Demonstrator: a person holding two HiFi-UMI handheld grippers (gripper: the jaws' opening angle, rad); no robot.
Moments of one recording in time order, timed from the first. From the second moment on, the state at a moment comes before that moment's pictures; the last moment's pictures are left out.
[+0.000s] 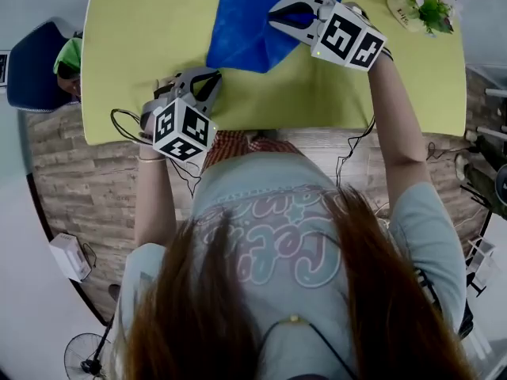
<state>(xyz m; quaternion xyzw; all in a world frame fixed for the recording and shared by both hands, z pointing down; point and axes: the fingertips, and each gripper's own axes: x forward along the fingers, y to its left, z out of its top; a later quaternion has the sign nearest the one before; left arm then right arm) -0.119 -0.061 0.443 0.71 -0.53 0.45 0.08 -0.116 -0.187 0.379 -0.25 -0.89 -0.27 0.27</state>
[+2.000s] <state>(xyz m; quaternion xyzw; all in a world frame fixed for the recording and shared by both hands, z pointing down) -0.106 -0.064 0.444 0.81 -0.34 0.48 -0.02 -0.023 -0.103 0.433 0.02 -0.94 -0.08 0.33</state>
